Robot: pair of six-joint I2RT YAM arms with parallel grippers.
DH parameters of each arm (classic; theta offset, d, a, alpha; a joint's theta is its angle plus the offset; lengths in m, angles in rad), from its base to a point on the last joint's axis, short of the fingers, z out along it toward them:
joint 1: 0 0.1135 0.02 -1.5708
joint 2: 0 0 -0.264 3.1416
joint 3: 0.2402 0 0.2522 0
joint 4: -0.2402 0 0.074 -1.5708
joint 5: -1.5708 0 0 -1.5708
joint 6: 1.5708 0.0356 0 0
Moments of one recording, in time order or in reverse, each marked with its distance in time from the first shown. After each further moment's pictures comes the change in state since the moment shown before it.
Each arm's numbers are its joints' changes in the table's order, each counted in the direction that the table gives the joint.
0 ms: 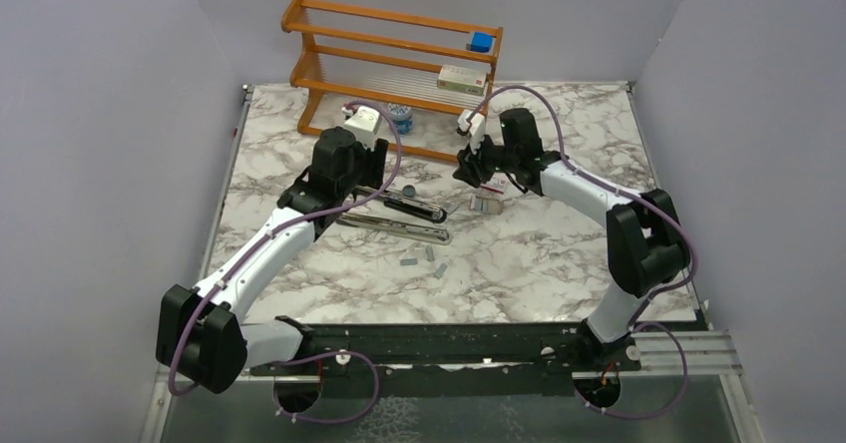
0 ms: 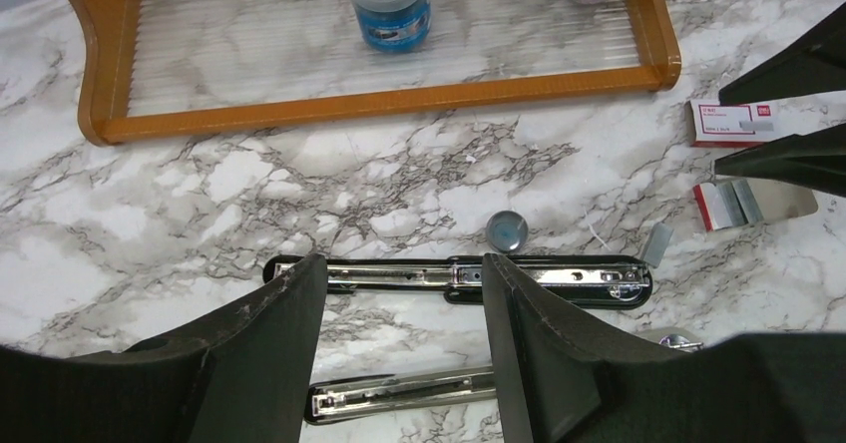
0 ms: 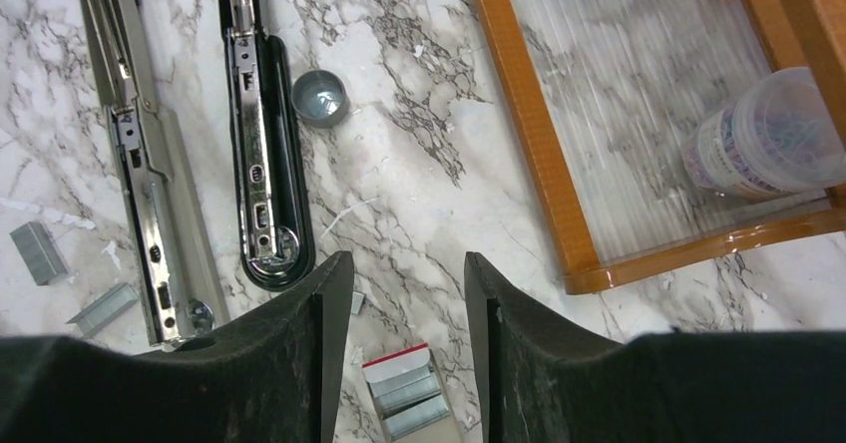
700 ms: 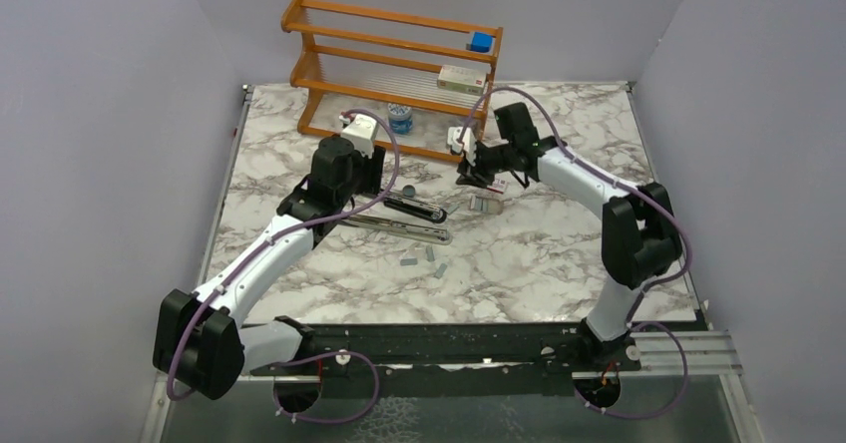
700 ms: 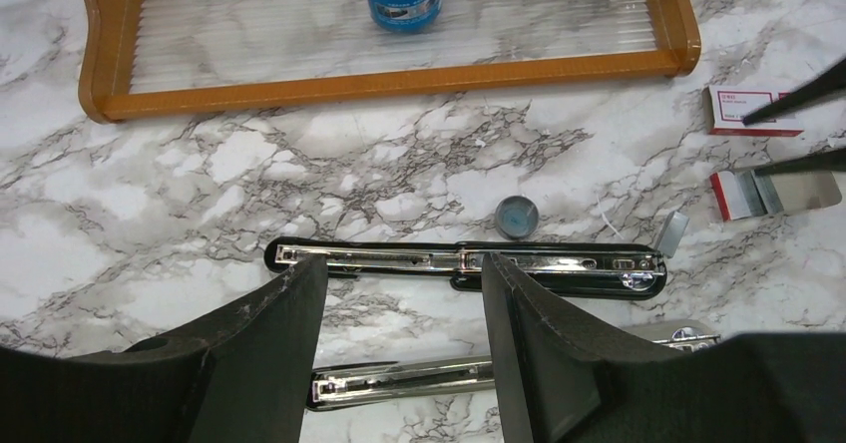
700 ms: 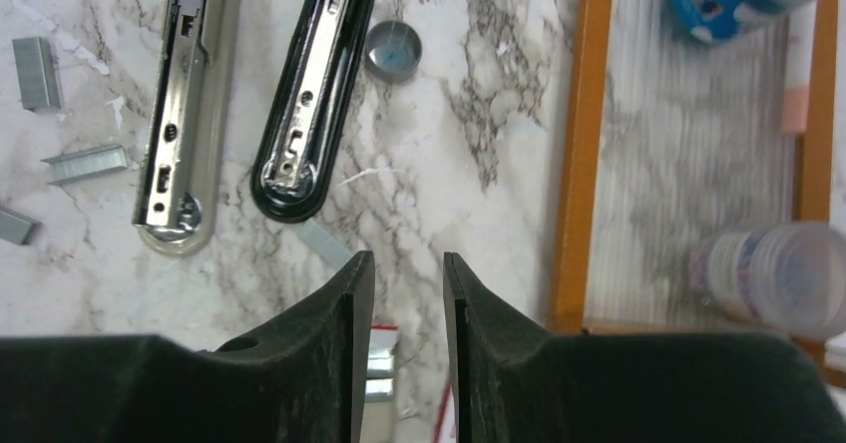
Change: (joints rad) left arm 0.000 -0.030 -0.080 0.042 0.024 -0.012; right arm 0.009 0.001 0.070 -0.267 0.129 -0.416
